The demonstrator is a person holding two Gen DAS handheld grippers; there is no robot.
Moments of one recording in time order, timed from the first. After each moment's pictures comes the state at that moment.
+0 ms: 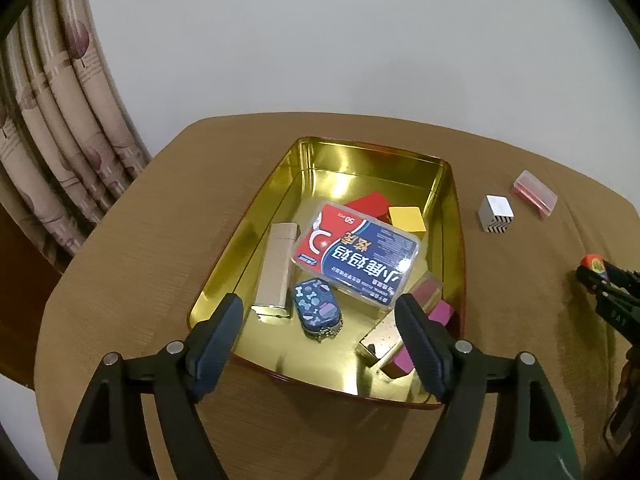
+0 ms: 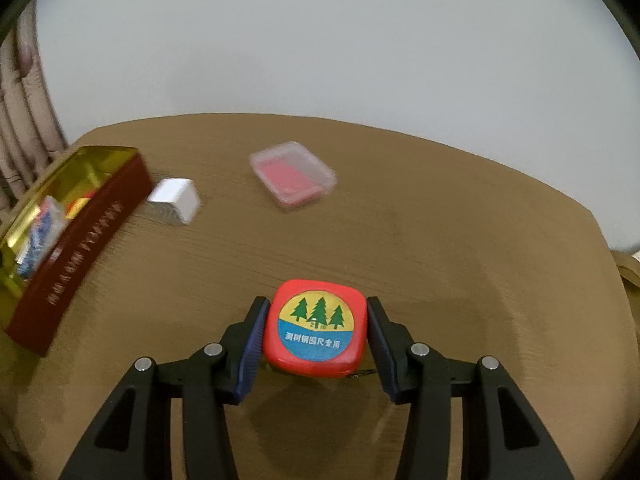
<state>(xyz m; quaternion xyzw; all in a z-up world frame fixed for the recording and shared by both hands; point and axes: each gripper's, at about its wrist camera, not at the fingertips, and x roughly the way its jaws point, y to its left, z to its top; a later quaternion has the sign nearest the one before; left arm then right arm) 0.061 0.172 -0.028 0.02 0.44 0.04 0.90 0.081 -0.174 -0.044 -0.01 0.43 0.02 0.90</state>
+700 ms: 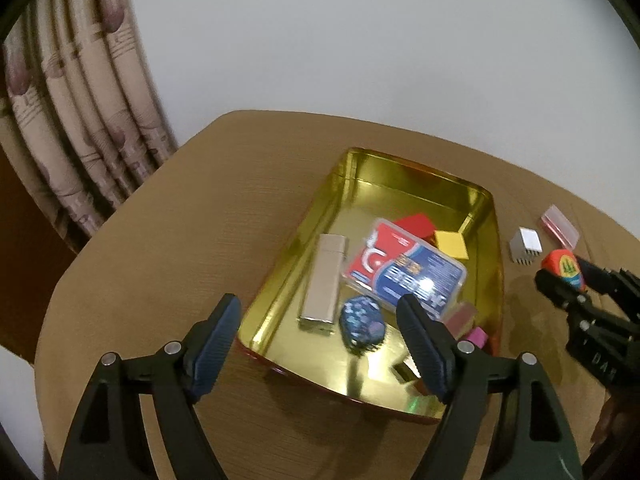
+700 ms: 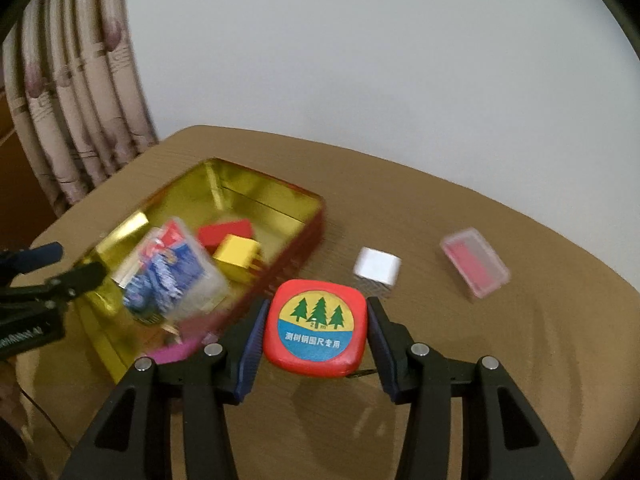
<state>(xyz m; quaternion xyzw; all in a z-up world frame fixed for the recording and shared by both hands) 0.068 0.209 -0.020 -0.02 0.43 0.09 0.90 0.103 -0.035 0.004 -0.04 0.40 0.16 0.90</state>
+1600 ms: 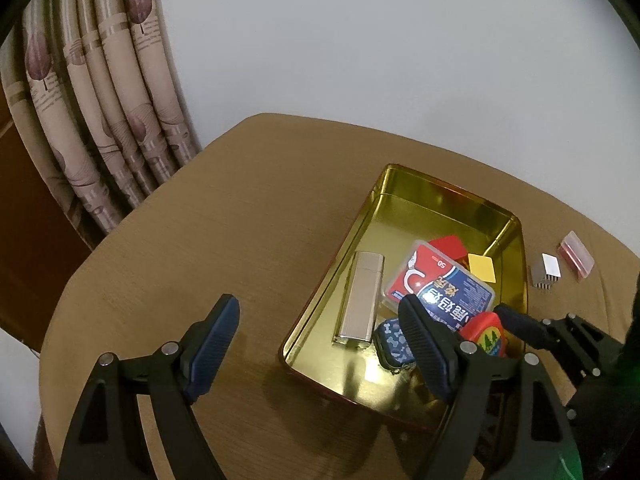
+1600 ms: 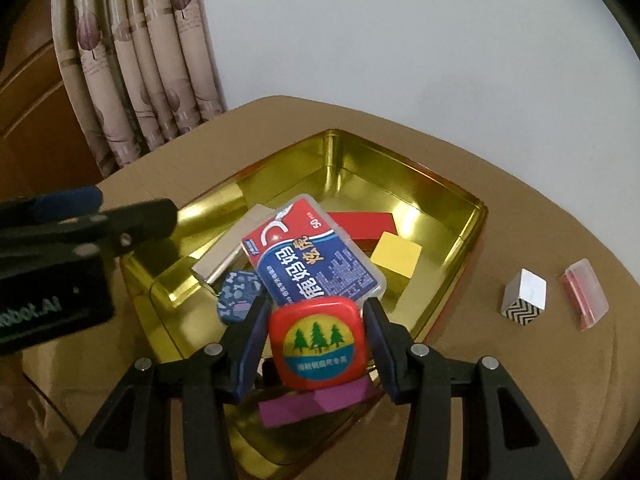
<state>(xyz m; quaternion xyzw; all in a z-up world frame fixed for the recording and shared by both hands) 0.076 0.232 -0.016 -0.04 0.42 0.12 0.90 0.097 0.050 -0.018 -0.07 0.41 0.24 0.88</state>
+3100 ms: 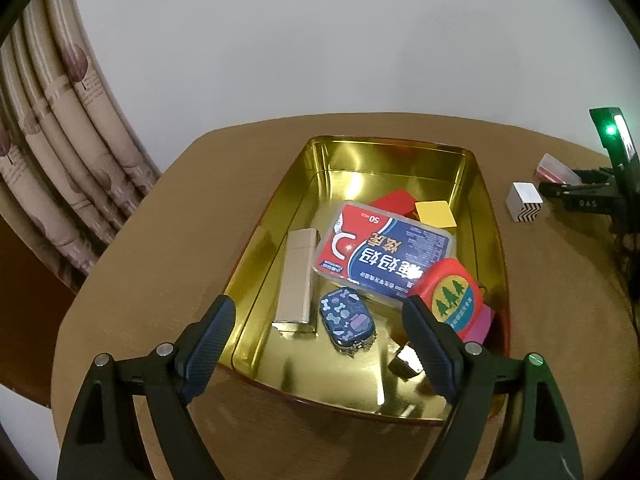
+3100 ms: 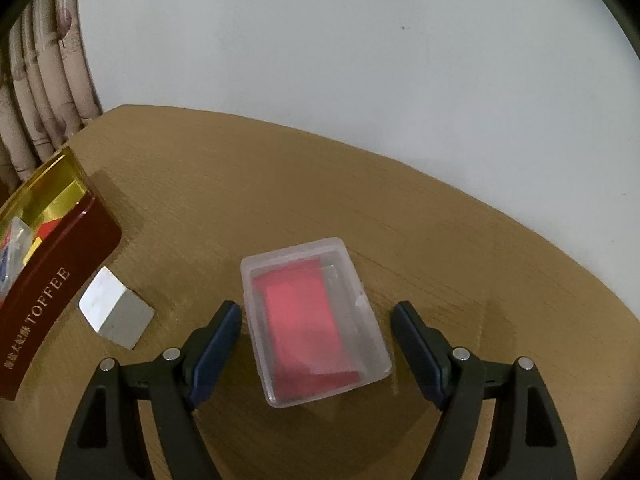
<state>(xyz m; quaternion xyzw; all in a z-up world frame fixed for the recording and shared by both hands) 0.072 0.174 -0.046 0.07 0.43 0.06 0.90 0.226 -0.169 -0.067 -0.06 0.43 0.12 0.89</state>
